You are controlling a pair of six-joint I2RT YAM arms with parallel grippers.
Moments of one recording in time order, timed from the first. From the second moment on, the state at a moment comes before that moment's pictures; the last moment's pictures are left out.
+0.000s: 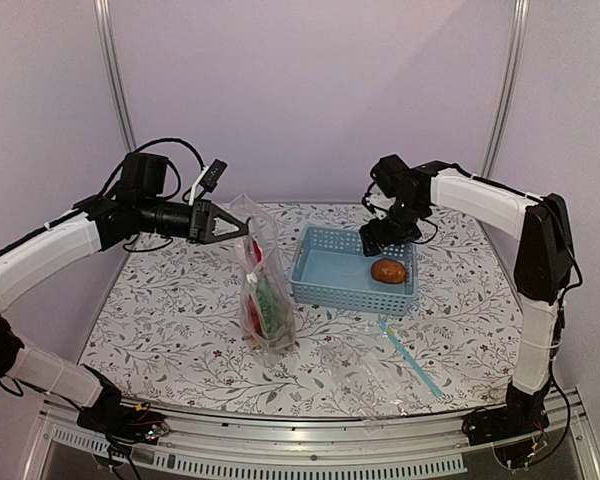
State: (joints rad) left arm -0.47 1.32 1.13 -0.34 0.80 -0.35; right arm 0.56 1.99 1.77 -0.96 0.06 0.11
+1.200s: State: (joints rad) left arm -0.47 1.32 1.13 -0.34 0.80 -0.34; right arm 0.56 2.23 1.83 -0.97 0.11 -0.03
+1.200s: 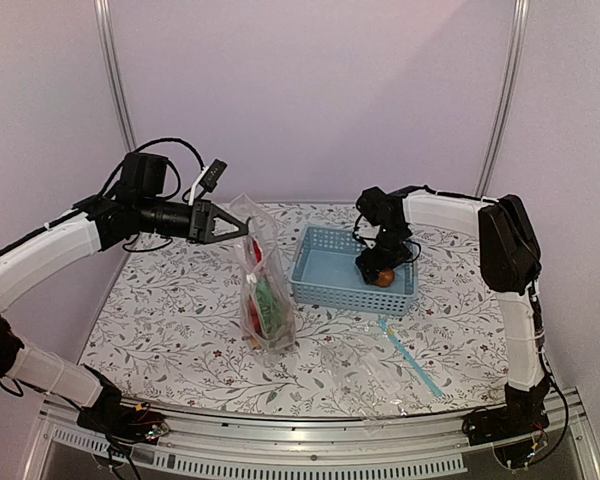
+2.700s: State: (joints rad) left arm -0.47 1.32 1.13 -0.34 0.80 -0.34; right arm 0.57 1.85 1.76 -0.95 -0.12 0.09
